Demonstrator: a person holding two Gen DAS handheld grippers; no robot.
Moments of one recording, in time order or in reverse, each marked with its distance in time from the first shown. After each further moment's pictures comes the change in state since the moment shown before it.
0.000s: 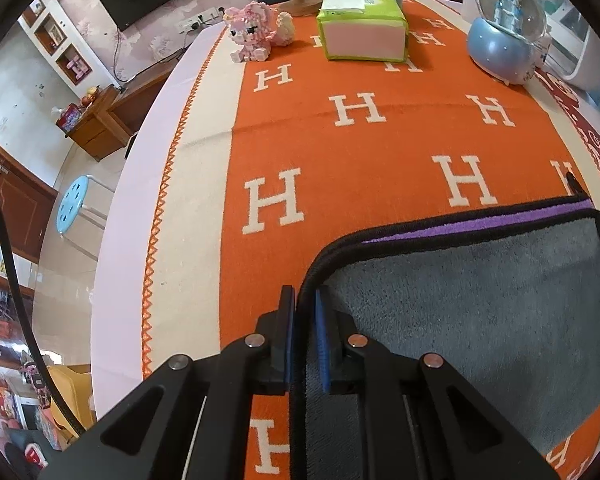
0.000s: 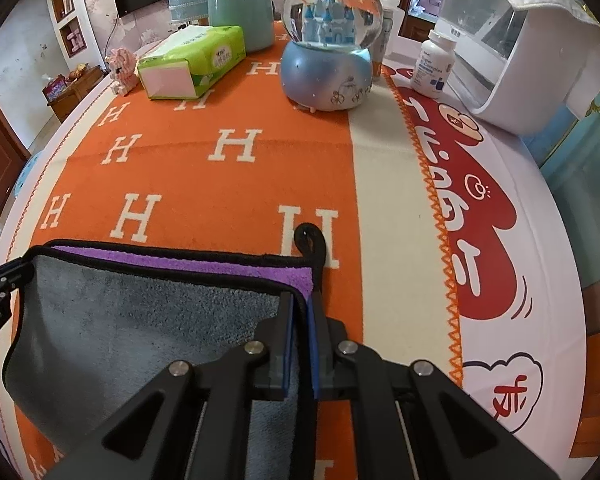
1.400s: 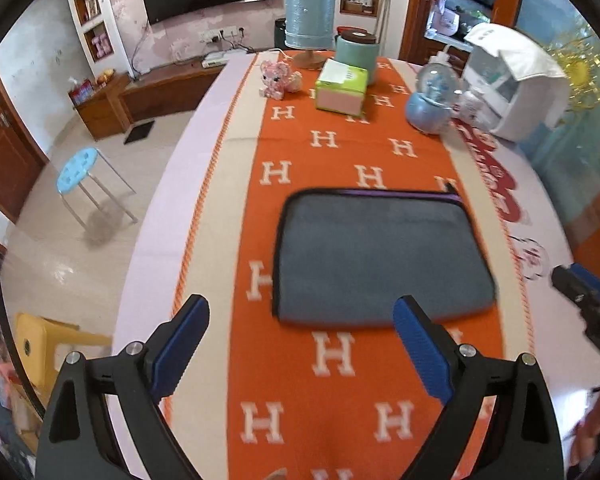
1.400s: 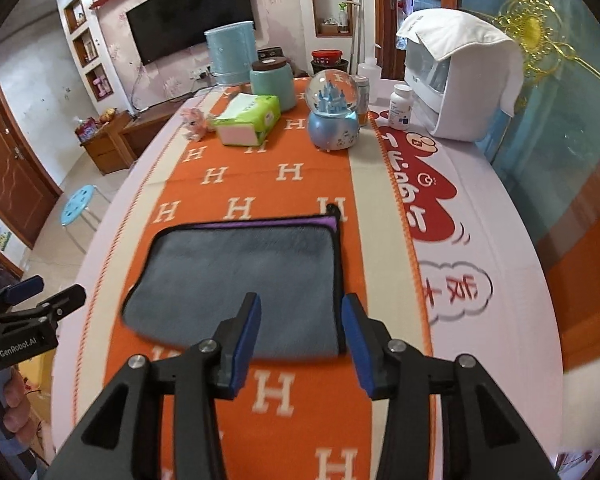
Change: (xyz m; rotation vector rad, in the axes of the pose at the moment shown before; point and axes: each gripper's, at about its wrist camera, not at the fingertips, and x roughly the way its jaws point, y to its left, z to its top) left arm -0.210 0.018 -0.123 -0.175 -0.104 -0.169; right arm -0.205 0.013 -0.104 0.069 -0.146 0.118
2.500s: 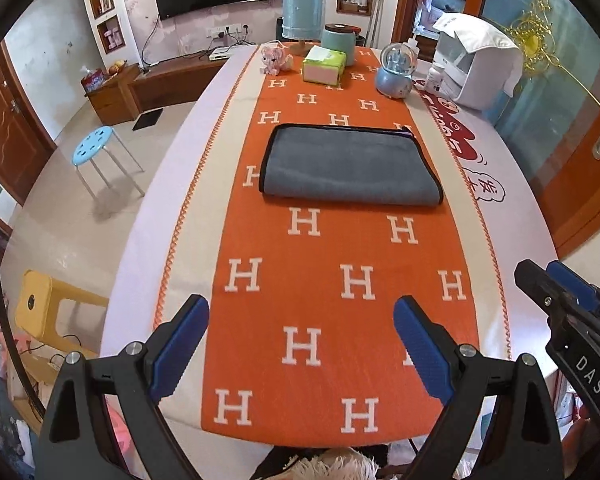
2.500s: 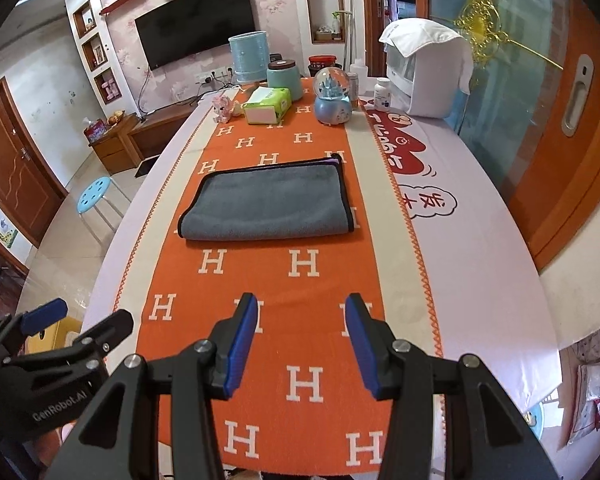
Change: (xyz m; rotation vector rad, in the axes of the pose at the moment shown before) left arm -0.108 -0.034 -0.156 -0.011 -0.005 0.027; right arm -0.119 0.033 -0.132 0.024 -0.023 -0.026
